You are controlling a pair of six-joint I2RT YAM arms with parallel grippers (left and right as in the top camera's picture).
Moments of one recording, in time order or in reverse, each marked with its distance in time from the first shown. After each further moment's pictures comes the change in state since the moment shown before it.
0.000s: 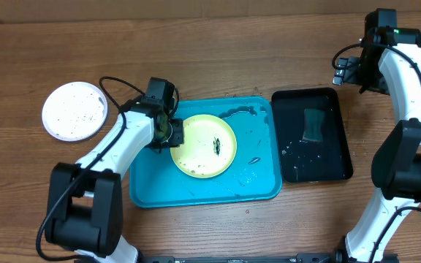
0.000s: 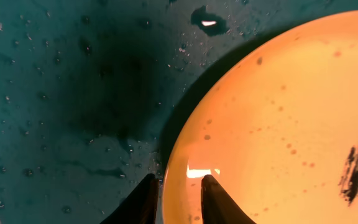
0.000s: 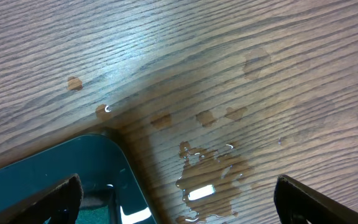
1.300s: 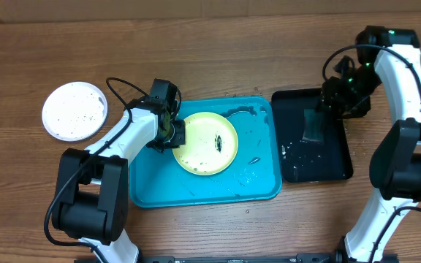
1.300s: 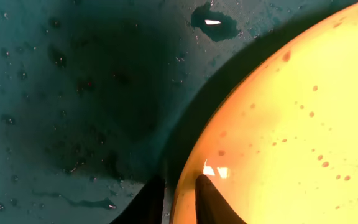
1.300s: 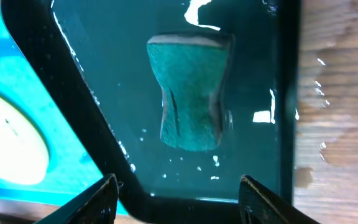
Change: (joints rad) left arm 0.000 0.078 0.009 0.035 0.009 0.014; right arm 0.029 0.000 -0.027 -0.334 -0.414 -0.122
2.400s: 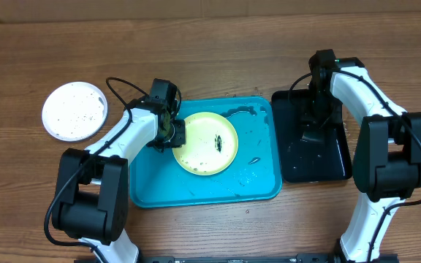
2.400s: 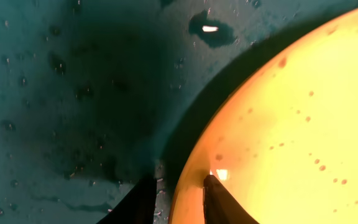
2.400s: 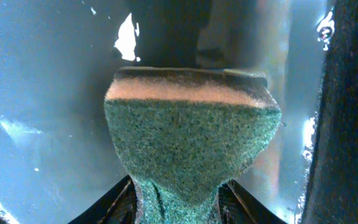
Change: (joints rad) left arm 0.000 0.000 -0.001 0.011 0.000 0.000; right arm 0.172 0.000 -0.302 0.375 0.297 0.174
